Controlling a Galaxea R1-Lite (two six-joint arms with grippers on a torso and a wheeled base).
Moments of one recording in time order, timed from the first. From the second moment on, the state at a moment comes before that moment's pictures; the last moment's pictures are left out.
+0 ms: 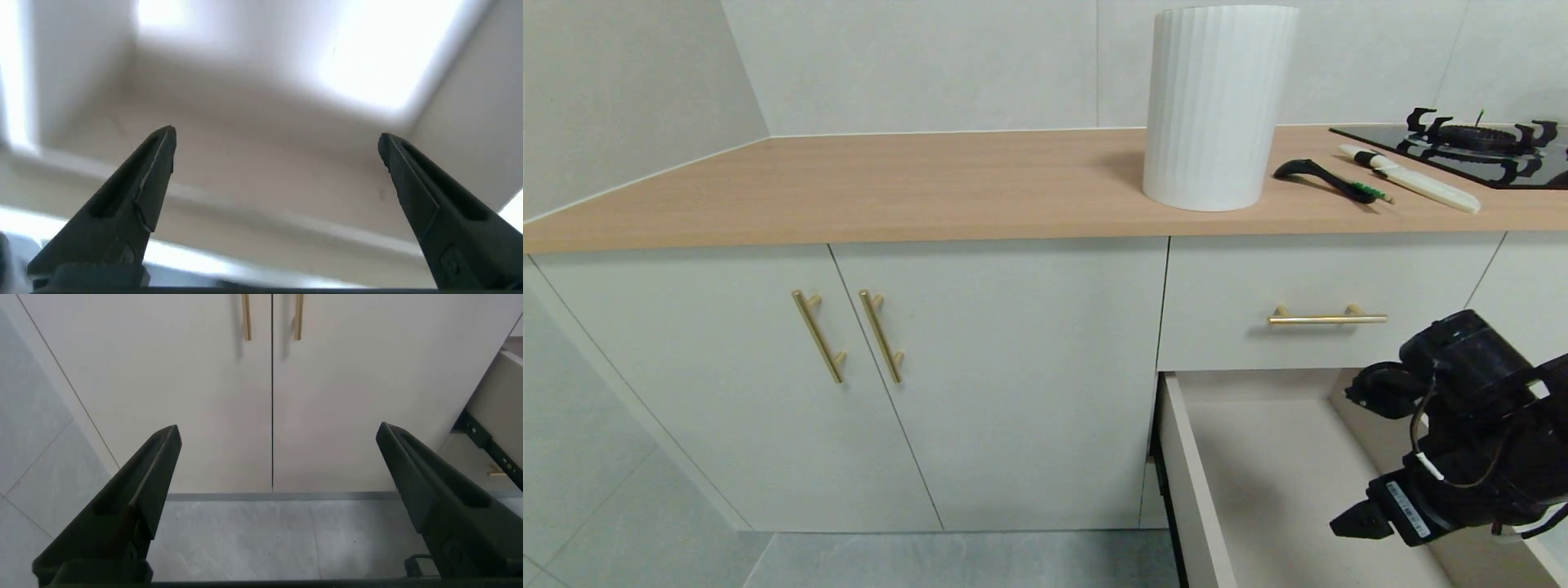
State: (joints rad) left arm 0.00 0.00 0.00 0.00 0.01 0.01; right arm 0.33 1.58 -0.86 0.42 -0.06 0.03
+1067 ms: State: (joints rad) left arm 0.00 0.00 0.00 0.00 0.01 0.01; right arm 0.31 1.34 -0.83 0.33 -0.11 0.02
